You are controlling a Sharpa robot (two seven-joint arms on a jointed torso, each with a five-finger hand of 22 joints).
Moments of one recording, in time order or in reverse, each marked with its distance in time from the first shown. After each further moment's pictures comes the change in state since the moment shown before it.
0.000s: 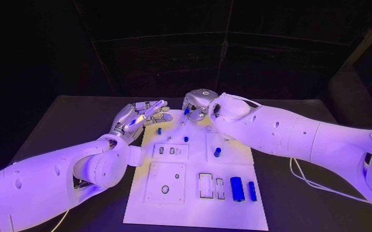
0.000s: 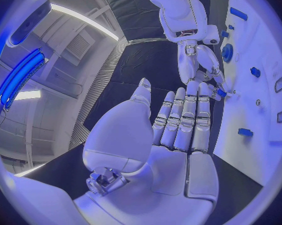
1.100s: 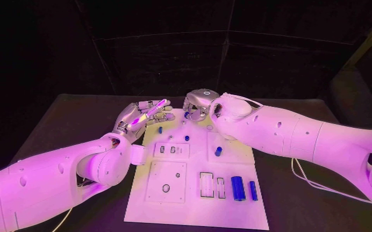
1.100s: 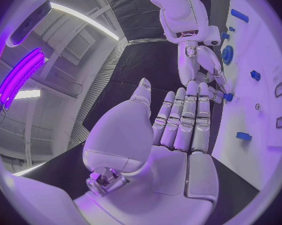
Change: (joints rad) left arm 0.000 0.012 0.000 -0.001 0.003 0.000 -0.004; left_hand -0.002 0.002 0.000 0.000 0.000 0.000 0.000 0.000 0.000 -0.001 0.001 -0.003 0.000 0.000 0.000 0.000 0.001 0.000 0.000 0.000 -0.004 -0.001; right arm -0.002 -0.007 -0.001 0.014 0.011 0.000 0.002; right_hand -0.005 -0.024 -0.009 0.026 0.000 -0.033 0.014 0.000 -0.001 -0.050 0.011 0.000 -0.002 -0.007 0.007 -0.027 -0.068 0.000 -0.029 0.010 -0.029 -0.063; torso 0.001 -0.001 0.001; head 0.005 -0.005
